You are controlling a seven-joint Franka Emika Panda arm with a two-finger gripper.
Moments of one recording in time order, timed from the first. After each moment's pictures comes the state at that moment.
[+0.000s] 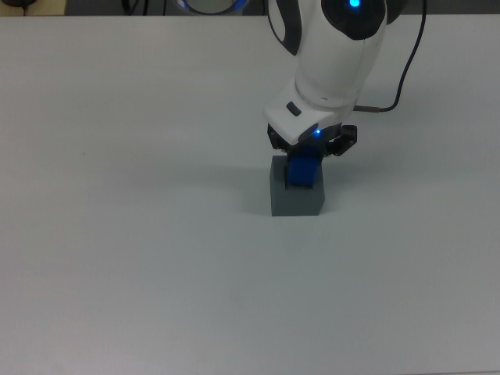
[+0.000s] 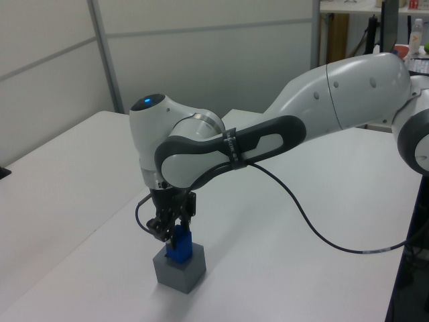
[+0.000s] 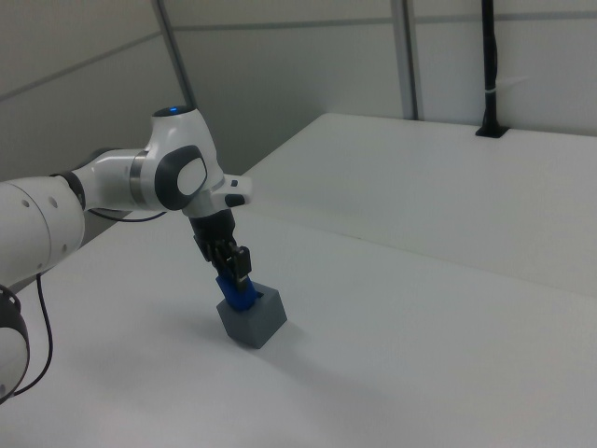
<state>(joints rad) 0.26 0.44 0.04 -1.45 -0.04 1.88 0.42</state>
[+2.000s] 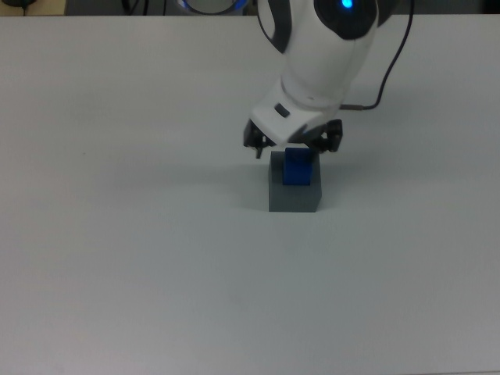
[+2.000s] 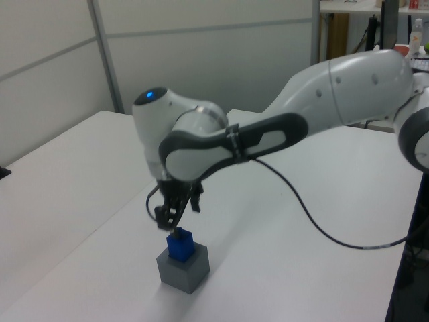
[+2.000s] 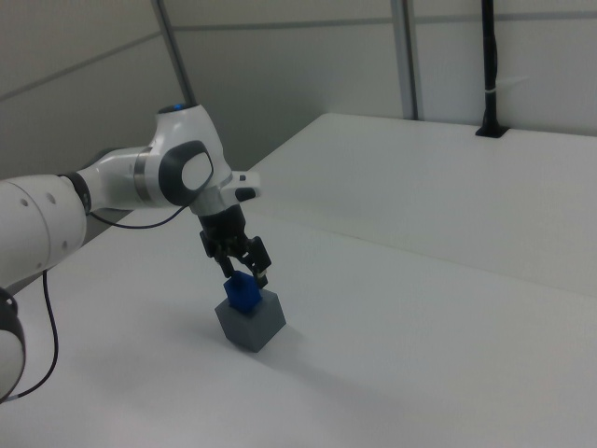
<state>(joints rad) 0.24 0.42 0.01 -1.45 -0.11 1.84 0.31</state>
